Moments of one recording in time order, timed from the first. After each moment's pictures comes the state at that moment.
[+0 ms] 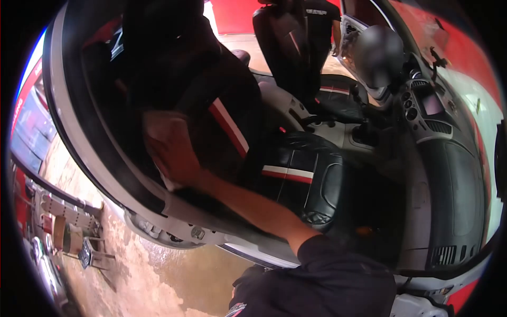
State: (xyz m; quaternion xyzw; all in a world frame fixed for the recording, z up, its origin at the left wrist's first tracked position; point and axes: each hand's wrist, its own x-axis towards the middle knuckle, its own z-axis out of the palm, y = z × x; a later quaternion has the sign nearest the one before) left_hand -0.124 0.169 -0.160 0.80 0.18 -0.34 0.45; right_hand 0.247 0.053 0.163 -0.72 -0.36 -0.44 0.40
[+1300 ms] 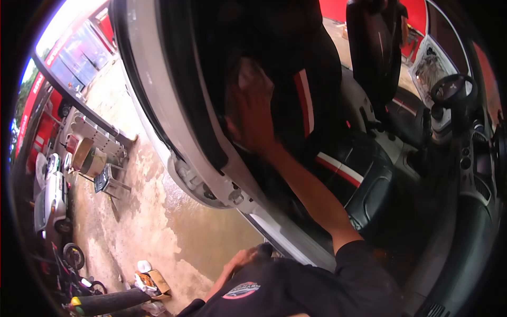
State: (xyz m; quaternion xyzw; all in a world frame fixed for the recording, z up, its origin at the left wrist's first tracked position) left_hand -0.162 0.161 -0.172 0.81 0.10 -0.37 0.44; right_hand 0.235 0.037 0.157 -0.76 -0.34 -0.40 0.38
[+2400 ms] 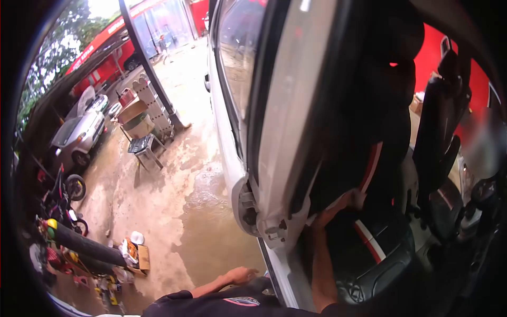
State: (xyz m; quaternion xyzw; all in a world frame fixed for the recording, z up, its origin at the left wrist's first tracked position) left_hand -0.138 0.186 -0.140 0.87 0.09 -0.32 0.37; right_hand 0.248 0.020 -0.104 -0.68 -0.15 -0.35 0.63
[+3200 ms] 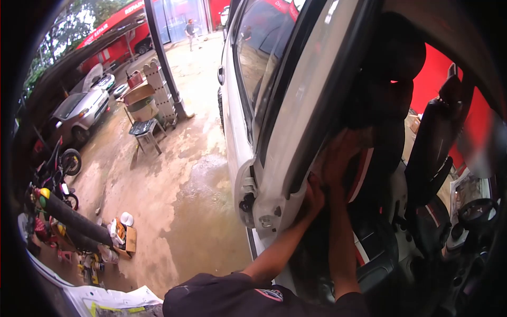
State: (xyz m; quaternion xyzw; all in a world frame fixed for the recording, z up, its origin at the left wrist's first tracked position) left_hand 0.208 0.041 0.070 0.64 0.14 0.59 0.48; right_hand 0.327 0.043 0.120 -0.73 -0.28 -0.48 0.40
